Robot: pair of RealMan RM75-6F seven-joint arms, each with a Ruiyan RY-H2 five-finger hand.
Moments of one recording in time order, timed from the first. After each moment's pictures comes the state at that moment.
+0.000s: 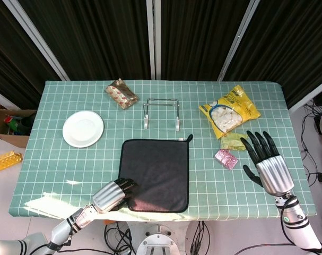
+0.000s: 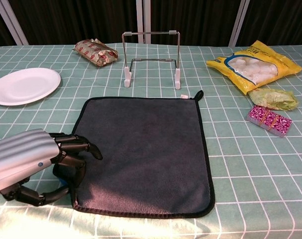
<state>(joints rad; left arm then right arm) -0.46 -1.59 0.20 -1.38 1.85 1.23 0.05 0.24 -1.21 0.07 -1.62 -1.76 1.54 -0.21</state>
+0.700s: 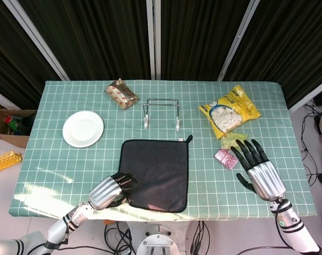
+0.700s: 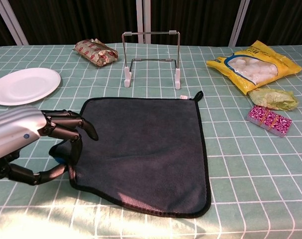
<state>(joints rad) -0.46 -1.56 0.17 -1.43 1.86 1.32 -0.03 0.25 -1.22 0.00 -1.63 -1.81 1.48 -0.18</state>
